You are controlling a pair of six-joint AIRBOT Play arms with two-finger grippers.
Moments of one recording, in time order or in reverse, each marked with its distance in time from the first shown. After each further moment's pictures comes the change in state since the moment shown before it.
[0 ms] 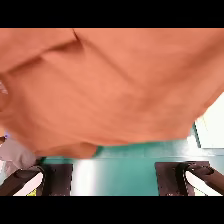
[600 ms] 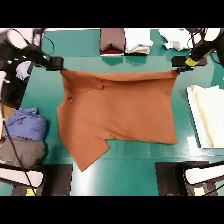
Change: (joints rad) left arm 0.000 -0.641 -0.234 -0.022 -0.053 0.018; right arm -0.115 -0.618 -0.193 0.165 0.055 -0.030
